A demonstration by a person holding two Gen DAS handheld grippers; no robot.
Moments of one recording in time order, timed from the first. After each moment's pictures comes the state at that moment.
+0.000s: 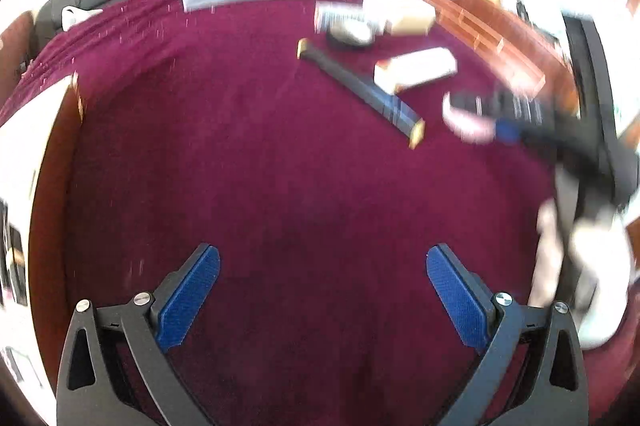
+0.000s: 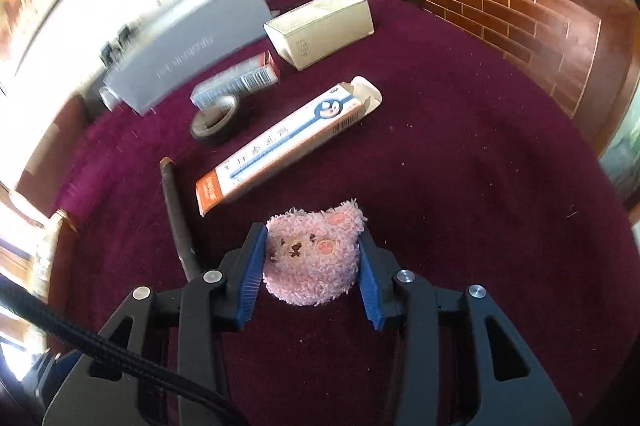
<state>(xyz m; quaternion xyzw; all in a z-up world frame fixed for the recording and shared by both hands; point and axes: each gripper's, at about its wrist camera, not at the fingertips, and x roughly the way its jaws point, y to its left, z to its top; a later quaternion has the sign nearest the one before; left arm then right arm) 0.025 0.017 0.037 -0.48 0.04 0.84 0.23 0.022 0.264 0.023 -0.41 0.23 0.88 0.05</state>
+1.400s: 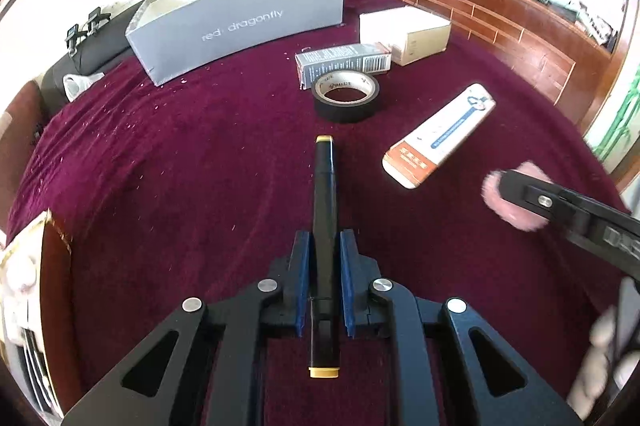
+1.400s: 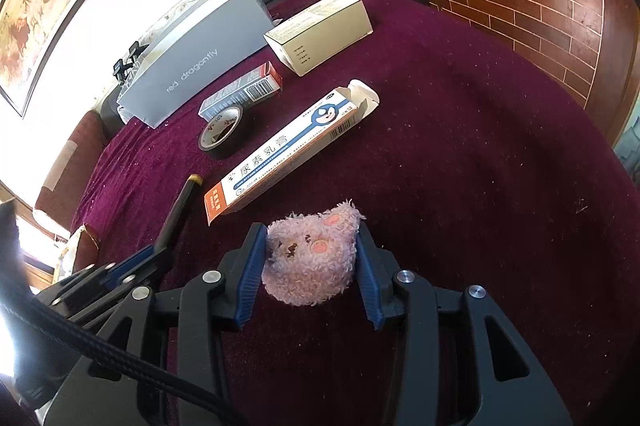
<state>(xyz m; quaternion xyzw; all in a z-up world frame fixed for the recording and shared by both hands) -0.035 0.074 0.031 -0.44 0.13 0.86 0.20 0.022 0.275 0.021 -0.40 0.26 0.88 0.03</state>
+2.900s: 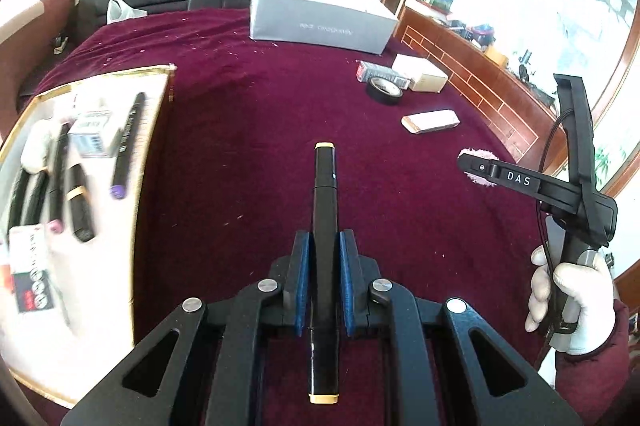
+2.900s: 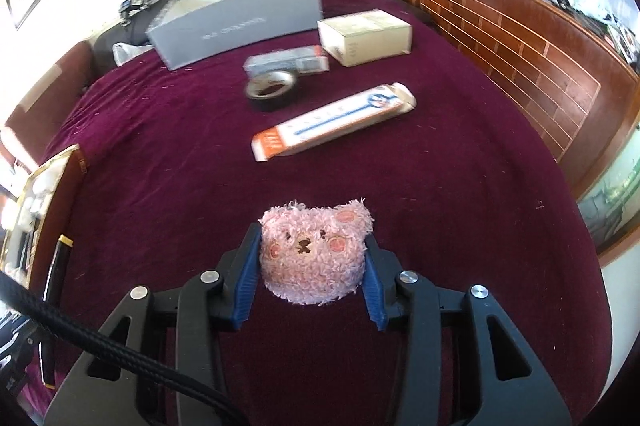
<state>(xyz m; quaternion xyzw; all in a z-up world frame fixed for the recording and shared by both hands) 0.079 -0.081 0.063 -0.43 -0.04 0.88 0.21 0.051 0.196 0.055 -0.43 0.10 0.90 0.04</state>
